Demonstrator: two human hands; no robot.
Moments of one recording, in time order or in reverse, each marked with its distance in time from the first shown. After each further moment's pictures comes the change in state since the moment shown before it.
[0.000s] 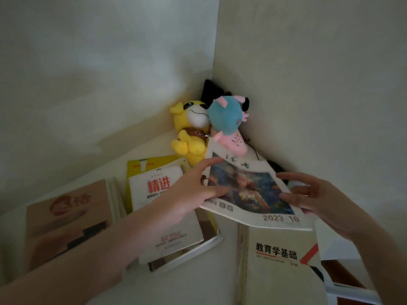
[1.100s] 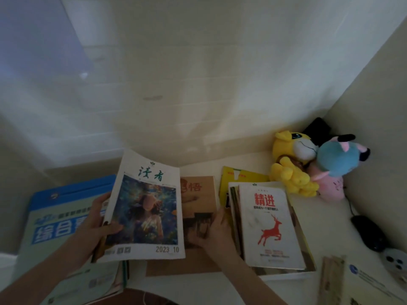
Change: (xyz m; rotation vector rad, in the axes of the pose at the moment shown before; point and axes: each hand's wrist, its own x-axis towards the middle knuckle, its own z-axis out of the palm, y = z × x) left_hand -0.254 -0.164 -0.274 -0.479 0.718 -0.141; right_hand 0.063 0.018 0.408 -0.571 -0.193 -0.082
